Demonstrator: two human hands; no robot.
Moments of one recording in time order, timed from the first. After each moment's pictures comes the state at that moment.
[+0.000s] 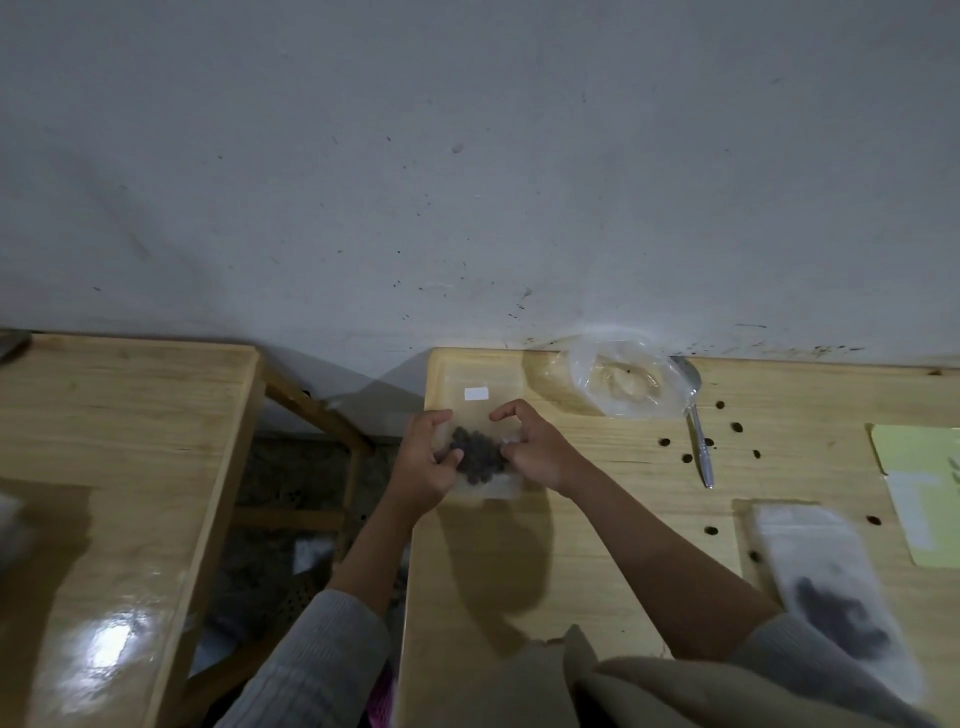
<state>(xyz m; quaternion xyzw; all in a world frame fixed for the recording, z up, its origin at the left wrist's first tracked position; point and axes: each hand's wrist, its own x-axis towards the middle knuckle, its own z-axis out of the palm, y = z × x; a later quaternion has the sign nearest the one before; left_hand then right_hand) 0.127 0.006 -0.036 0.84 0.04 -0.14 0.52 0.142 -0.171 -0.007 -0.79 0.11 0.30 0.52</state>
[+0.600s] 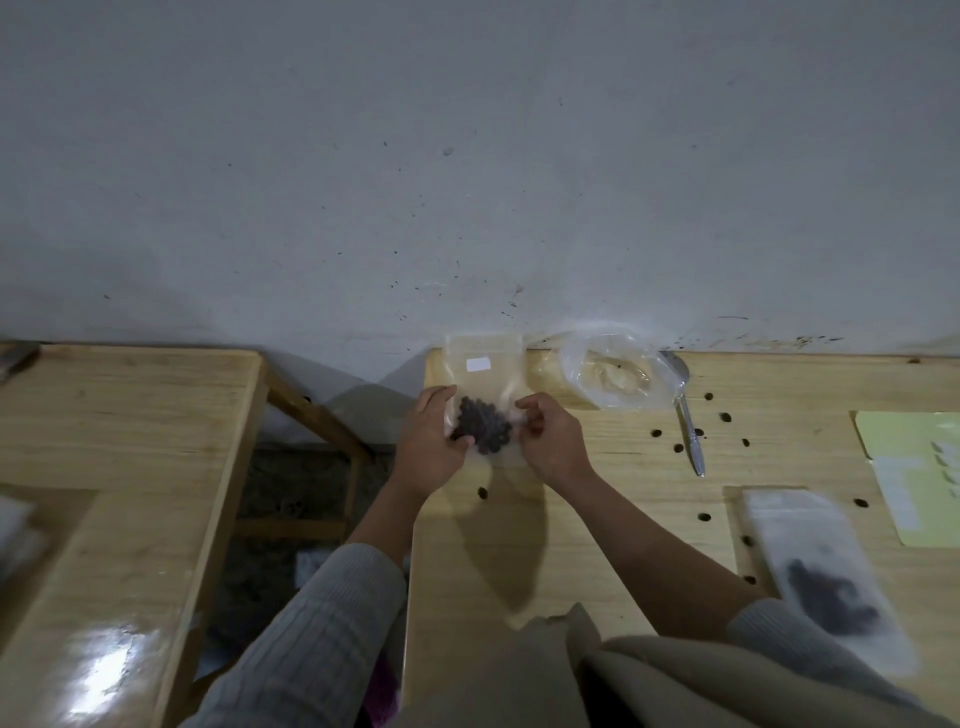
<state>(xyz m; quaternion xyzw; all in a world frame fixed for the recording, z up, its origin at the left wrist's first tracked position) 0.150 -0.003 -0.034 0.92 -0.04 -0.10 0.37 0.127 -0.176 -0.021 -0.88 0.13 0.06 0.46</state>
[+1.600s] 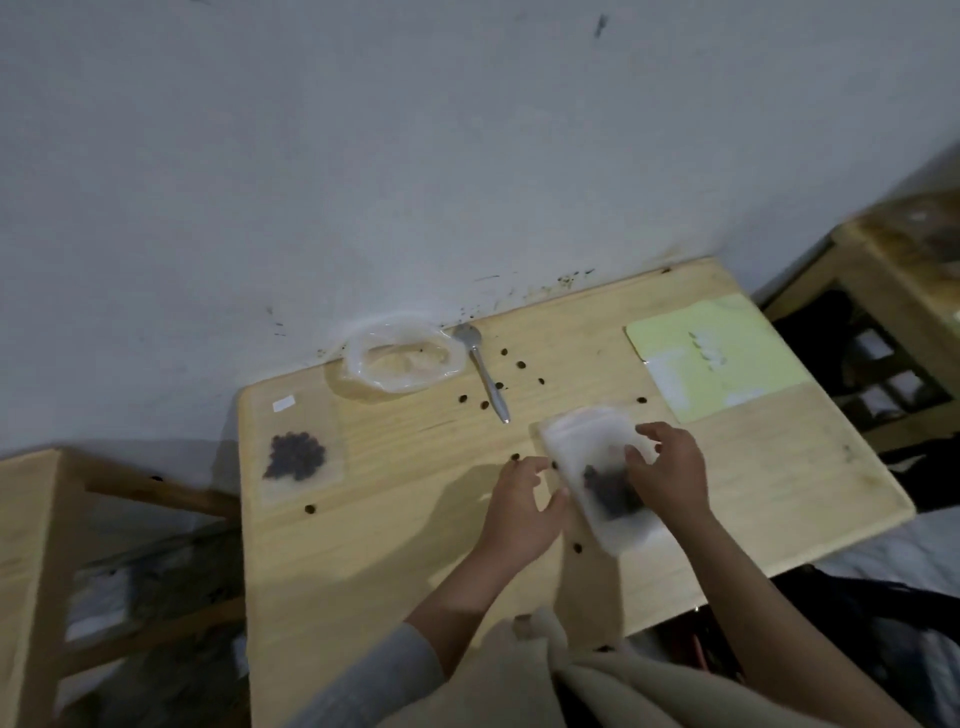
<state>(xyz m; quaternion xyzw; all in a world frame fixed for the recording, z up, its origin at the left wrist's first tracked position) -0.026 -0.263 0.018 0.85 -0.14 -0.29 0.43 -0.075 -0.447 0.004 -0.85 0.41 -0.03 0.32</state>
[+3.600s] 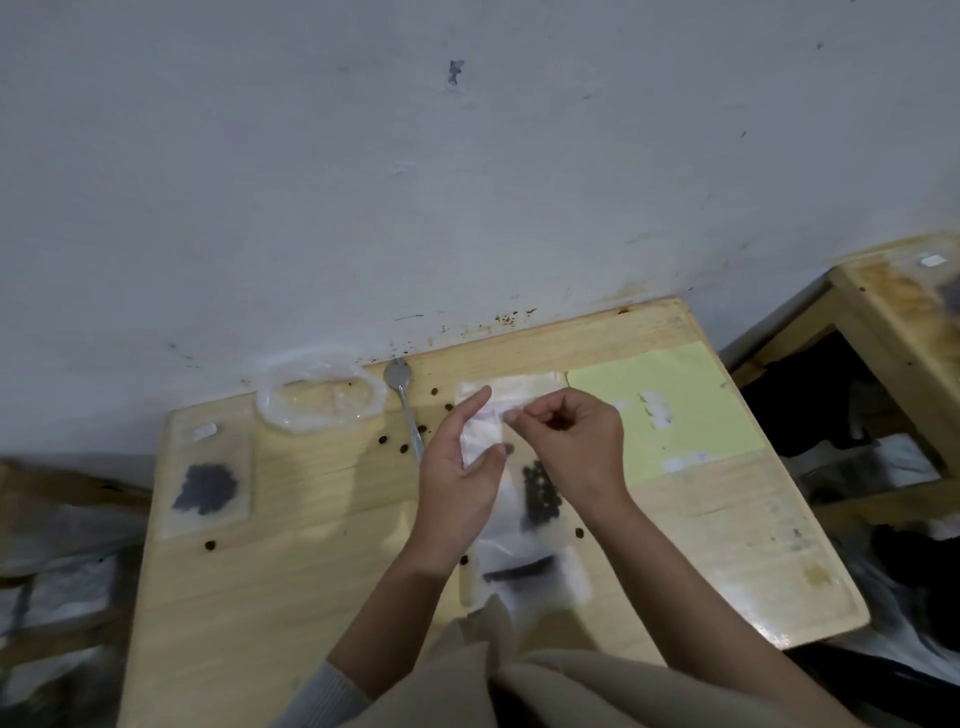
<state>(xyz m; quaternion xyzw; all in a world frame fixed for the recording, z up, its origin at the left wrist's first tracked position) 0.008 -0.370 0.086 0.74 -0.03 -0.13 0.65 -0.009 -0.492 0.096 -0.70 0.29 -0.12 0.64</state>
